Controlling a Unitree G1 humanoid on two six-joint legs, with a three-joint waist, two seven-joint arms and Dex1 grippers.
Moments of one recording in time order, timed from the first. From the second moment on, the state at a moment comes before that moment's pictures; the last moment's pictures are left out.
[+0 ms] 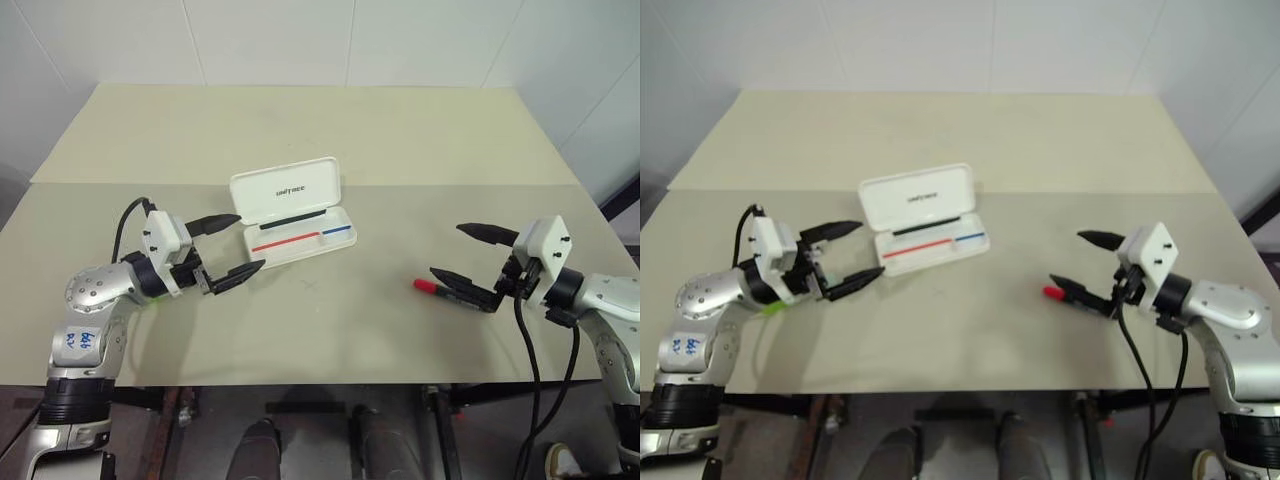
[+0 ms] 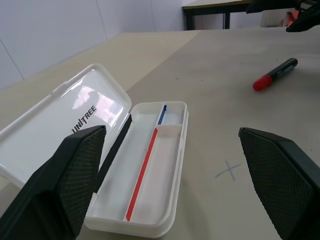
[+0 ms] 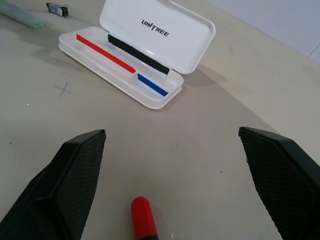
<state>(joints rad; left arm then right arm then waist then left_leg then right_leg) -0.33 0.64 0.16 -0.04 -0.45 0.10 -0.94 -0.19 -0.76 -0.24 -0.22 0.44 0.25 0.95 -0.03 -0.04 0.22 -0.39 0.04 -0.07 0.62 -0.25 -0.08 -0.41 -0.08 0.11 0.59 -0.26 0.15</state>
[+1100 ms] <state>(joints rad) -0.56 0.64 -0.05 0.37 -0.17 -0.04 -1.04 -0.24 -0.63 -0.12 -0.41 0.48 0.35 0.81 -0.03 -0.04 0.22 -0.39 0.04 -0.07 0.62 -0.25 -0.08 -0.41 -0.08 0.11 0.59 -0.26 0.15</state>
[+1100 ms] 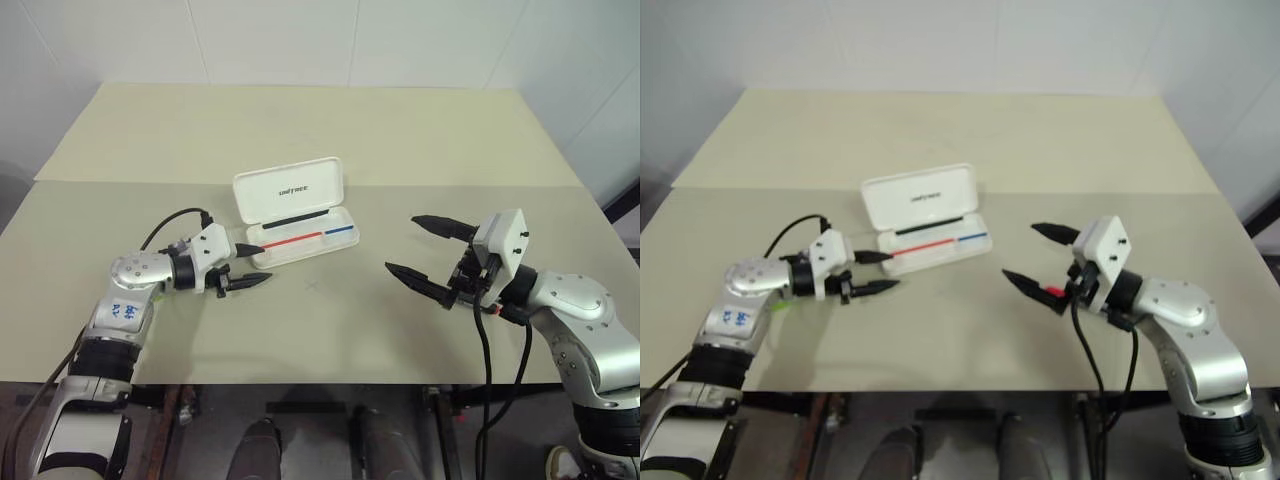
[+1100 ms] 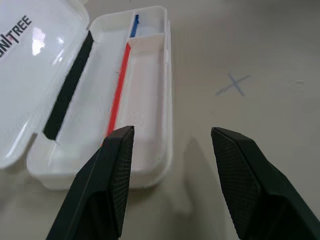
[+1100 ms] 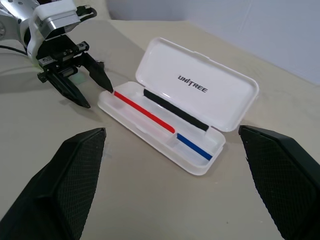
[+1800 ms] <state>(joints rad) -0.69 0.62 -0.10 0.55 -0.10 -0.09 -1.13 -0.18 -0.60 -0.12 -0.43 0.45 0.28 0.75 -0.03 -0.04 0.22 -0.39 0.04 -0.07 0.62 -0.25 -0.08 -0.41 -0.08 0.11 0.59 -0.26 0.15</state>
